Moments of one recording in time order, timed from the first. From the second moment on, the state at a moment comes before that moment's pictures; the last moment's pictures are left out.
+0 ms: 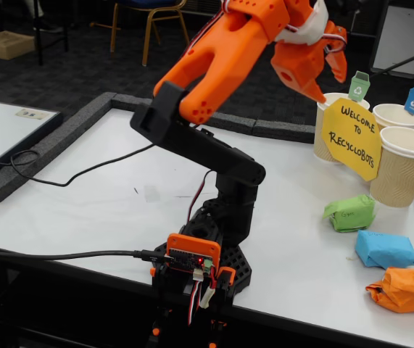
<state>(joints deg) 37.6 146.3 107.9 91.2 0.5</state>
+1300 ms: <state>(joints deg) 75.7 144.9 119.8 81.9 0.5</state>
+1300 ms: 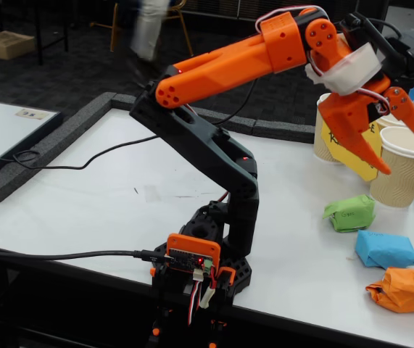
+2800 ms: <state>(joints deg) 57.0 126.9 124.1 67.5 0.2</state>
